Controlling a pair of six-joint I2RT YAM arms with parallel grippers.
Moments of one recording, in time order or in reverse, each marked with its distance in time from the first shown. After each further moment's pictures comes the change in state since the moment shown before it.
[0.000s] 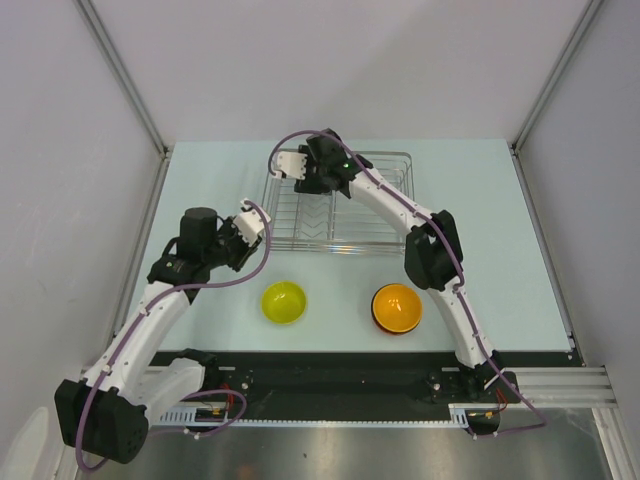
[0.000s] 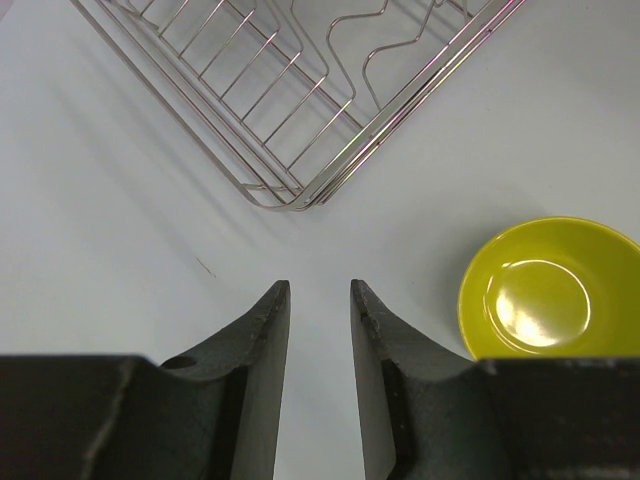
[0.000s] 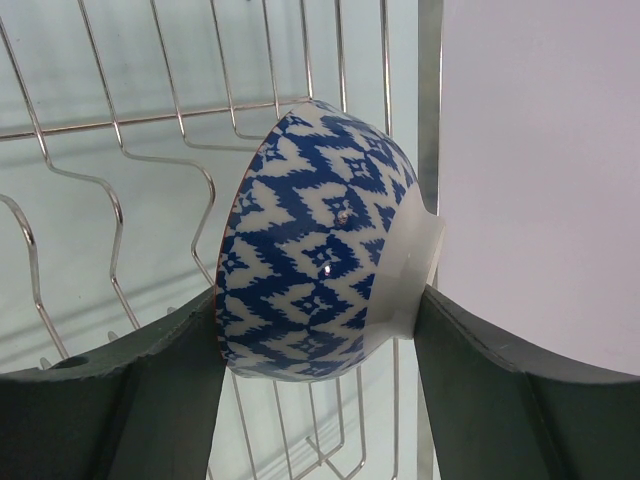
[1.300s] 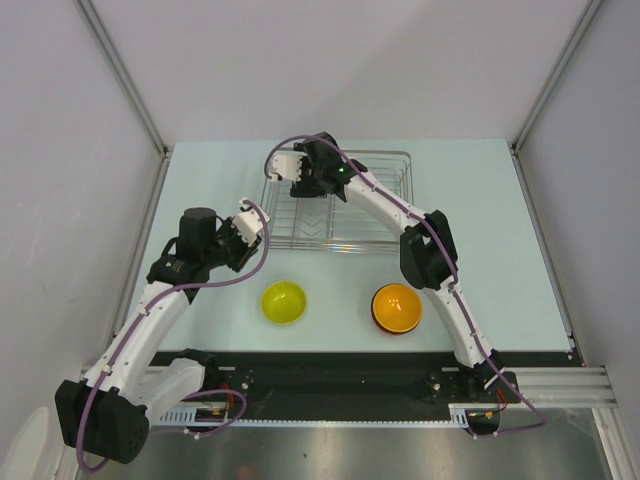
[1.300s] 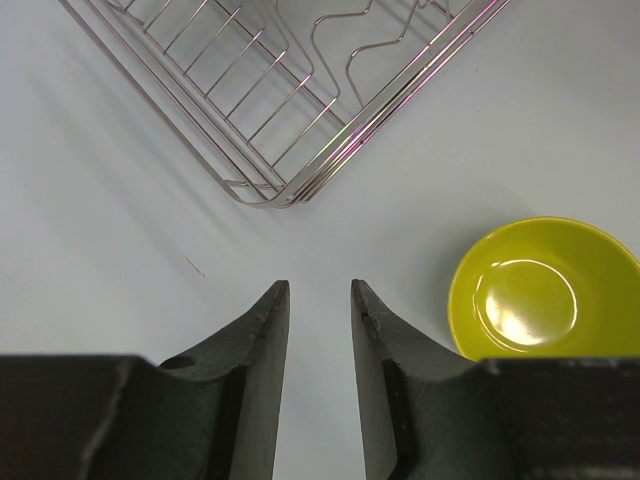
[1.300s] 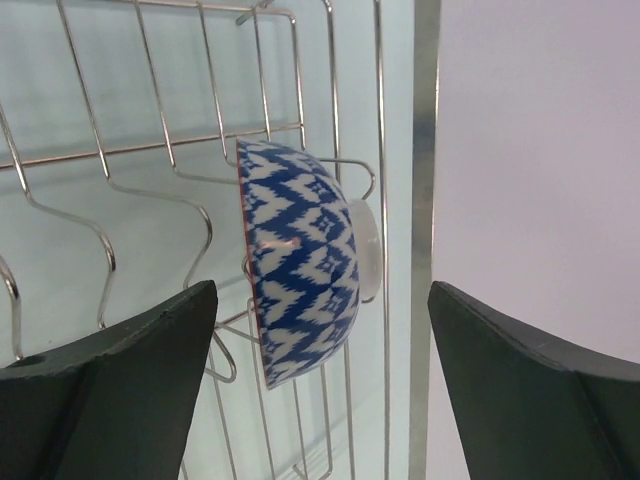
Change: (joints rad) left arm 0.009 0.000 0.000 -0.008 0.023 -0.016; right arm 0.010 0.047 0.009 0.074 0.010 -0.039
